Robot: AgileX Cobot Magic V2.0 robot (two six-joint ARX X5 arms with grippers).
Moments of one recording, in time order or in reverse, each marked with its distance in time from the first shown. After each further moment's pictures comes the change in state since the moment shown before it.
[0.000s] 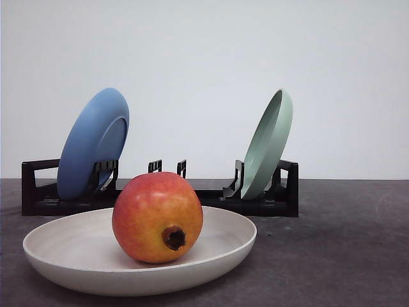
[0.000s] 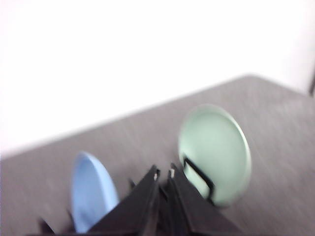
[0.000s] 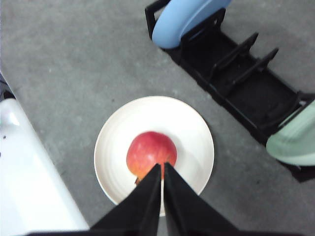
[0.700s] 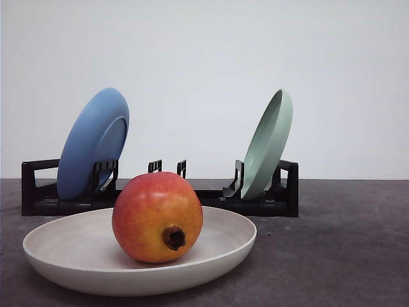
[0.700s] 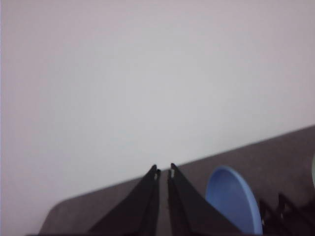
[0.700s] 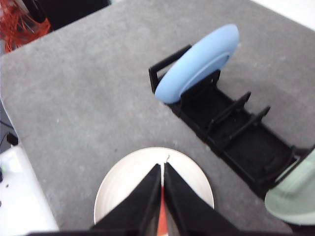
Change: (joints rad) left_arx 0.612 -0.354 -0.210 0.045 0.249 0.190; right_arx 0.000 0.000 0.000 0.185 0.000 0.000
